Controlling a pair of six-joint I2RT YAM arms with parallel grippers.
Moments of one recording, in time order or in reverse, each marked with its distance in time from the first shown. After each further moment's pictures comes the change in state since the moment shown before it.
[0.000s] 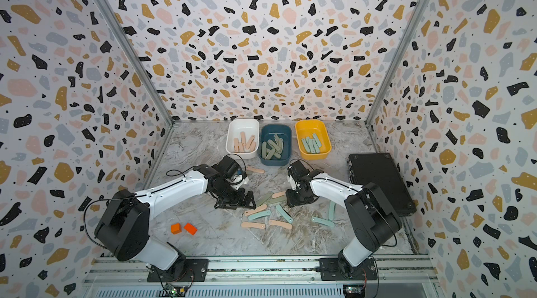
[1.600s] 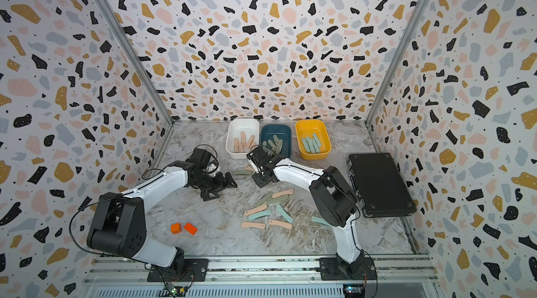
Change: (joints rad) left arm 0.346 -0.019 -0.044 0.097 -0.014 -0.151; right arm 0.195 0.361 0.603 0.015 0.284 -0.285
